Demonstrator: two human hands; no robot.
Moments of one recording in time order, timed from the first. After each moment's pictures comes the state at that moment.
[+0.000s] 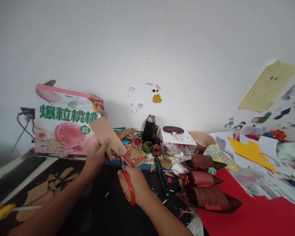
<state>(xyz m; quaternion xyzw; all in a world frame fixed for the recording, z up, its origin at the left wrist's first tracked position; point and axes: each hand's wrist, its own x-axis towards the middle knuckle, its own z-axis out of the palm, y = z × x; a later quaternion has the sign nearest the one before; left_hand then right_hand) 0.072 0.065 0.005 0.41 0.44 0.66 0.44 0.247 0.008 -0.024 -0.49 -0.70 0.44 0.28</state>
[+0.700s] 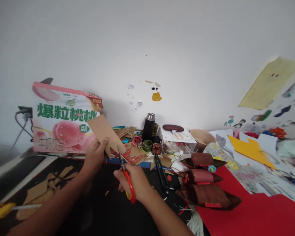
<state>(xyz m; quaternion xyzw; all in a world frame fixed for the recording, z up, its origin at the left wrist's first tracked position) 0.072 0.065 0.006 0.42 0.45 0.67 0.42 0.251 0.007 -0.024 -0.42 -0.68 0.51 0.31</state>
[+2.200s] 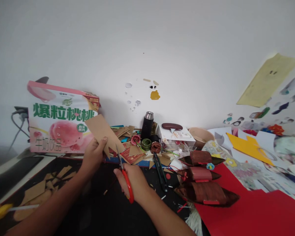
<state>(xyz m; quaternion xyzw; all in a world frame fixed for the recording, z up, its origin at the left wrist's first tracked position) 0.072 0.065 0.002 0.44 0.47 0.66 0.40 0.249 0.007 -0.024 -0.49 -0.70 0.44 0.28</state>
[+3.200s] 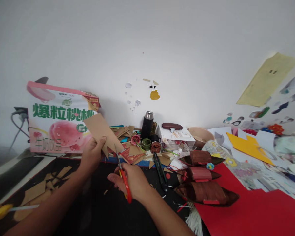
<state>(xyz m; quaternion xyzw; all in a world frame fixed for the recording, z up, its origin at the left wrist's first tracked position) 0.065 0.067 0.001 0.45 0.46 0.65 0.40 0.254 0.008 -0.032 -0.41 -0.71 0.49 0.30</state>
